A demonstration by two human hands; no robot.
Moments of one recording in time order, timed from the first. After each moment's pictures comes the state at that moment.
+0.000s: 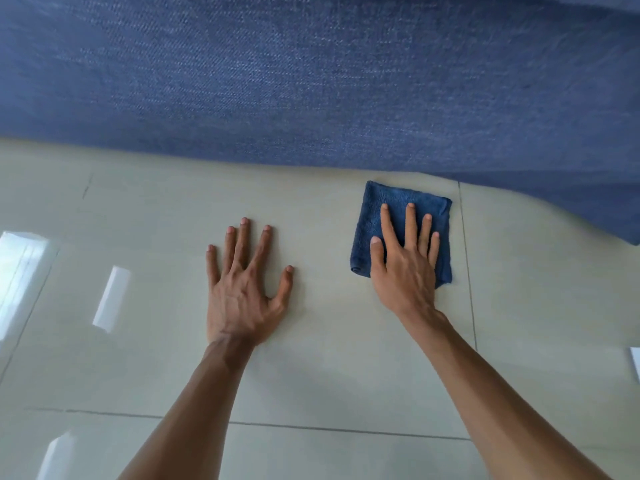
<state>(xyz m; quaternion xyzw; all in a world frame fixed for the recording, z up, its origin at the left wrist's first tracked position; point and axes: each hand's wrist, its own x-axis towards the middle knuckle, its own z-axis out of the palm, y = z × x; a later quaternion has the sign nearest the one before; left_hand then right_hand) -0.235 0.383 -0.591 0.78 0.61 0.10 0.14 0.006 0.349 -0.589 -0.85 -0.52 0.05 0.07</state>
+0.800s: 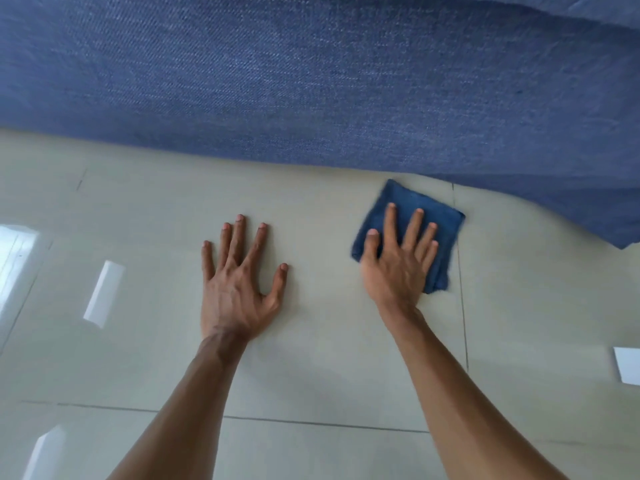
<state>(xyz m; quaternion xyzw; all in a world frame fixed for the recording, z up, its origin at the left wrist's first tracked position) -0.236 0.383 -0.585 0.78 0.60 0.10 0.14 -0.013 0.358 -0.583 -0.90 -0.43 0.08 0.08</state>
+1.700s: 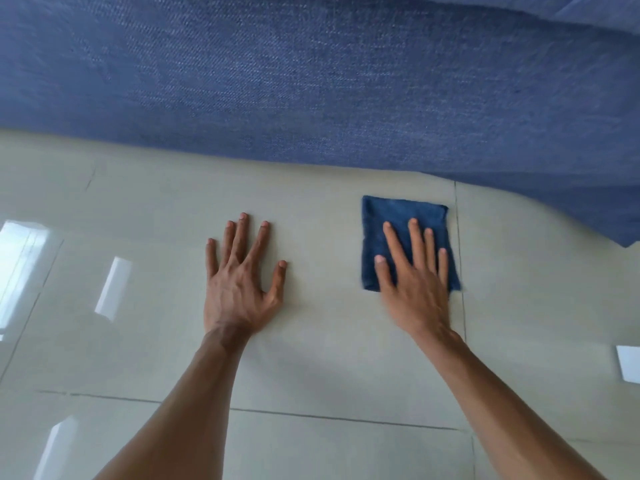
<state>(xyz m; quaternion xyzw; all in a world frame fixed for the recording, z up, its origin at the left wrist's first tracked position) -0.237 0.384 -0.588 0.78 0.60 0.10 0.14 0.023 0.309 -0.580 -0.83 -0.54 0.08 0.04</state>
